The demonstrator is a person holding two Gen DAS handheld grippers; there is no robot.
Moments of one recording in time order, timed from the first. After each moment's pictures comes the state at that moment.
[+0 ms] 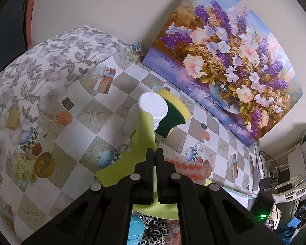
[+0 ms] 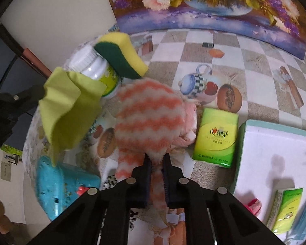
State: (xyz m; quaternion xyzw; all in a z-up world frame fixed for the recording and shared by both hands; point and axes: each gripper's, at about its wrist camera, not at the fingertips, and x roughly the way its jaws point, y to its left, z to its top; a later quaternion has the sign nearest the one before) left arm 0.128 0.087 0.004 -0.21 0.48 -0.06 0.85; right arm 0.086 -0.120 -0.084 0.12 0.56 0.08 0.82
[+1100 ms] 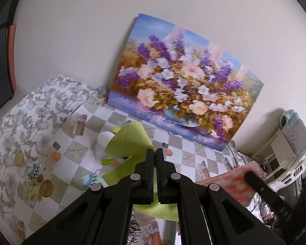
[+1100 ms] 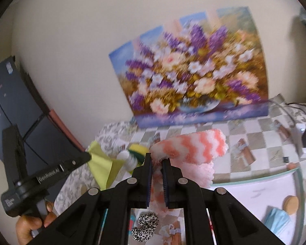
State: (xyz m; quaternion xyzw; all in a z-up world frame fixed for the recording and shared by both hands) left arm 0.075 0.029 0.111 -0.14 0.37 -0.13 0.91; right arm 0.011 -0.203 0.100 0.19 0.32 0.06 0.92
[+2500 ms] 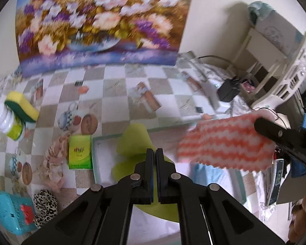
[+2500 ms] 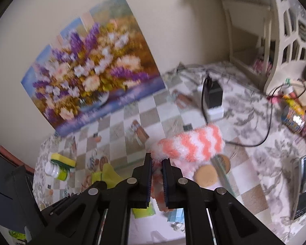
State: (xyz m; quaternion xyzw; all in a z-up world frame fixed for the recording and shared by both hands) left arm 0.049 -0.194 0.001 0.03 0.51 -0.27 0.82; right arm -0.051 -0.365 0.047 0.26 0.42 -0.17 0.85
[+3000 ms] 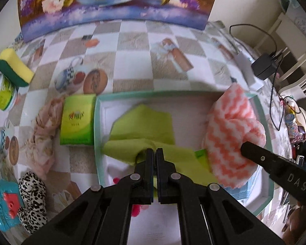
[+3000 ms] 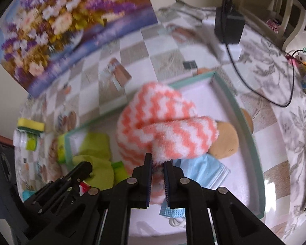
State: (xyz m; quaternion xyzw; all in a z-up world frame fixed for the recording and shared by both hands) left arm 0.067 -0.191 -0.074 0.05 0.59 -0.21 0.78; right arm -0.017 -0.353 -0.067 0.26 0.57 -0.16 0.76
